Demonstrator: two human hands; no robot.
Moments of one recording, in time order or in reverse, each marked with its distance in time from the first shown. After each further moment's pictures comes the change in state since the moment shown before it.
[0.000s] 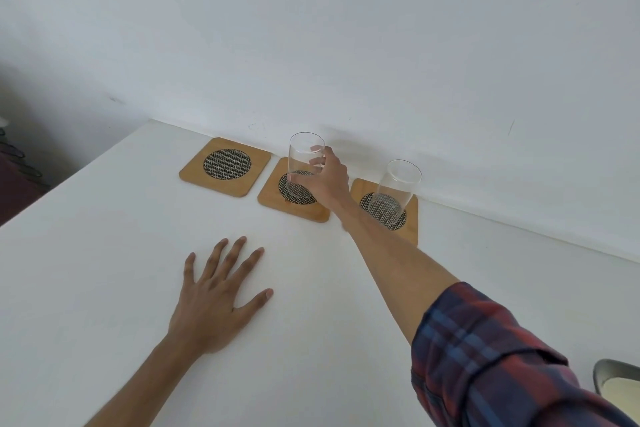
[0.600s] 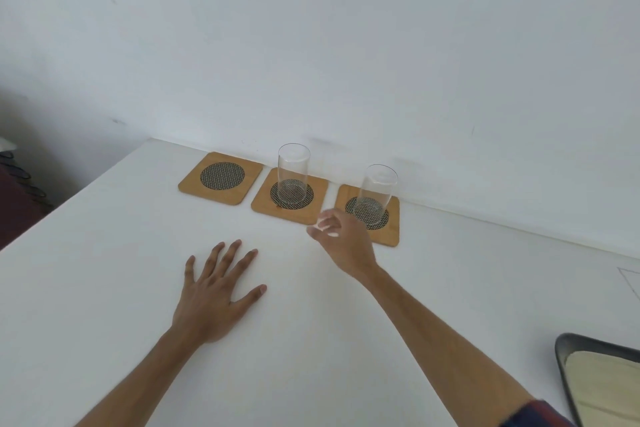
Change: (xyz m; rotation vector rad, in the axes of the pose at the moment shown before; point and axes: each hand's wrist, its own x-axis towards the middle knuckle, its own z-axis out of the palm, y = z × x) left_hand -0.001 0.001 0.001 -0.017 -0.003 0.001; right_hand -0.131 0.018 -0.055 -0.083 -0.014 -0.020
